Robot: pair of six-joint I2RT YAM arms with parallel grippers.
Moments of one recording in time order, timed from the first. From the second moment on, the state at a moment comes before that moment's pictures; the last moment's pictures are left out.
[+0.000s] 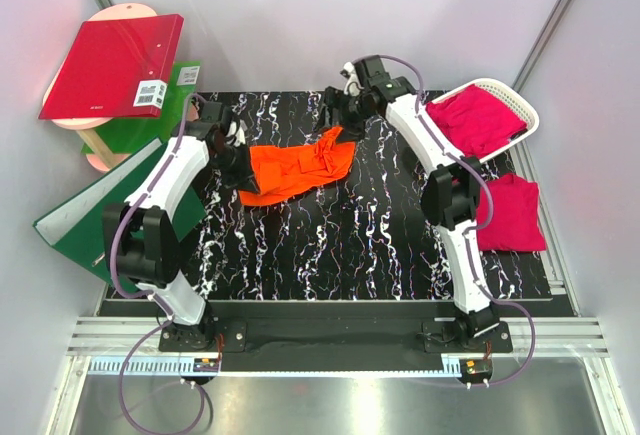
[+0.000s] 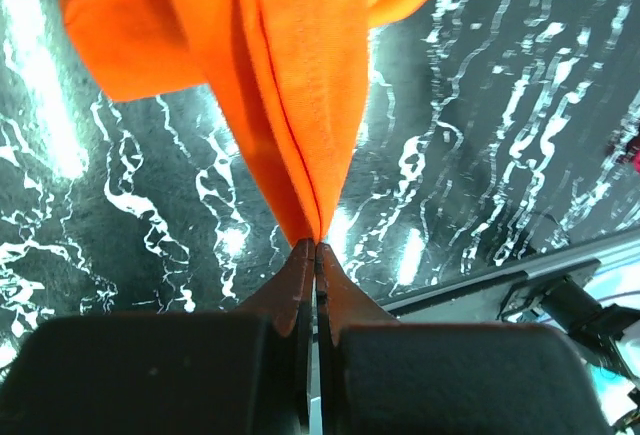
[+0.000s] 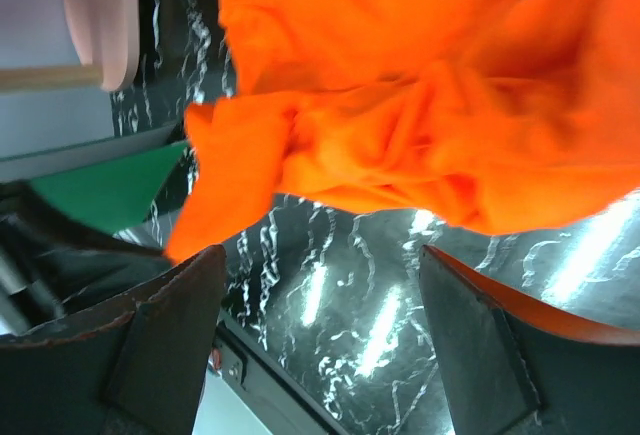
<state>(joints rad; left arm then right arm) -0.15 1.66 1.43 -1.00 0.34 -0.38 0.41 2.36 2.36 -0.90 -0.53 0.50</state>
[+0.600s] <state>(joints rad) -0.08 1.74 1.43 -0.97 0.30 -0.42 0.74 2.50 2.52 -1.17 0.00 0.38</state>
